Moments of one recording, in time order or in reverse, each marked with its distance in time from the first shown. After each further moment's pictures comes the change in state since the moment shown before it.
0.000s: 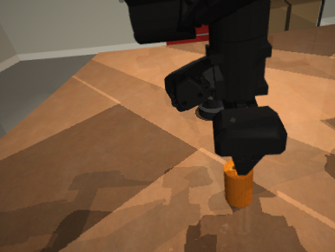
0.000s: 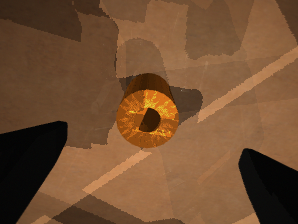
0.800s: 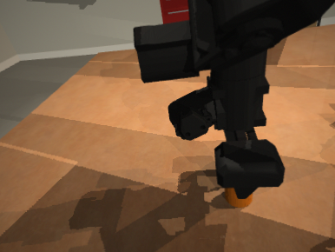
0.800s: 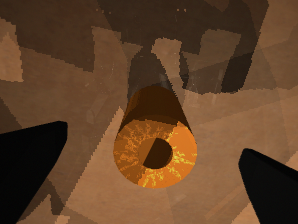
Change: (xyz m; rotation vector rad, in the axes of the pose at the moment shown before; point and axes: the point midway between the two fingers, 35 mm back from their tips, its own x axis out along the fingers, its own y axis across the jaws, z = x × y) arm 0.037 0.005 0.001 -0.015 -0.009 0.005
